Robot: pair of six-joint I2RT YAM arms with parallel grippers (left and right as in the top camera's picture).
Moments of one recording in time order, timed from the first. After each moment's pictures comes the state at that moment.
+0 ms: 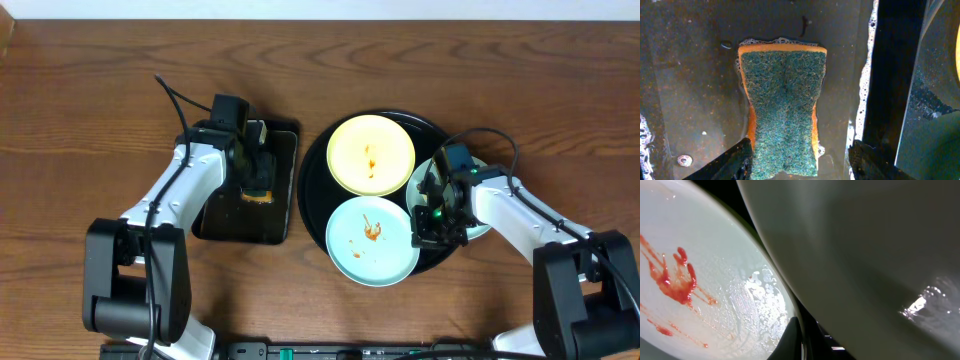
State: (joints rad) left arm -0.15 1.74 1.11 -0.71 0.17 -0.11; right arm 0.25 1.68 0.87 -0.82 -0.36 0.28
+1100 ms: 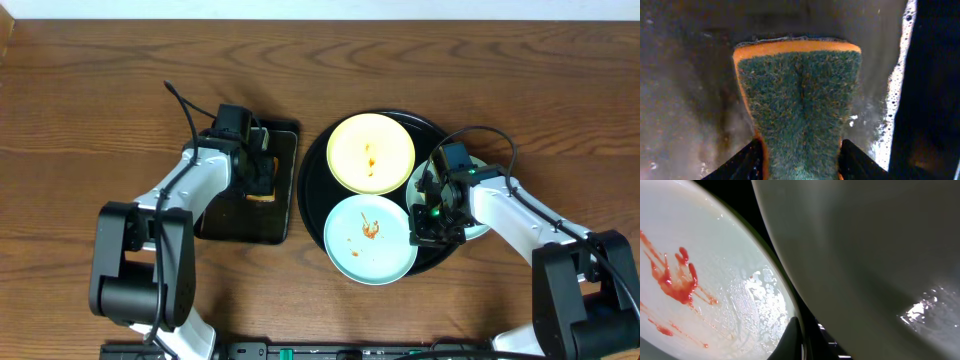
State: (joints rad) left arm -0.15 1.80 1.04 -0.58 0.17 -0.10; right arm 0.26 1.68 0.87 -0.80 -0.36 0.28
